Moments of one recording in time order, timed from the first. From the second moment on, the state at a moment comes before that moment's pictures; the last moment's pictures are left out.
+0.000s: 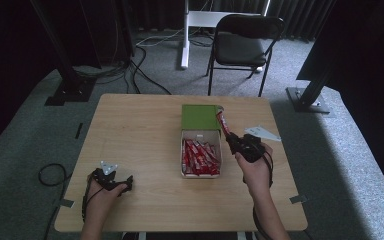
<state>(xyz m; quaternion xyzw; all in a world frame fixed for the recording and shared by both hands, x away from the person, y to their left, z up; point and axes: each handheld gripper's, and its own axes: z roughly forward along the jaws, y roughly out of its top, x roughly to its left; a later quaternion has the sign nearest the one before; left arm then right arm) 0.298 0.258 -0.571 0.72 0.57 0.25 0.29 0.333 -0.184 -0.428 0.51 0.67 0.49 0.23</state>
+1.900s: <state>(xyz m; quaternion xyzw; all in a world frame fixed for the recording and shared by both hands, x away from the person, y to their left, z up) 0.298 0.258 -0.571 0.72 0.57 0.25 0.29 0.322 -0.327 -0.524 0.64 0.59 0.39 0.29</state>
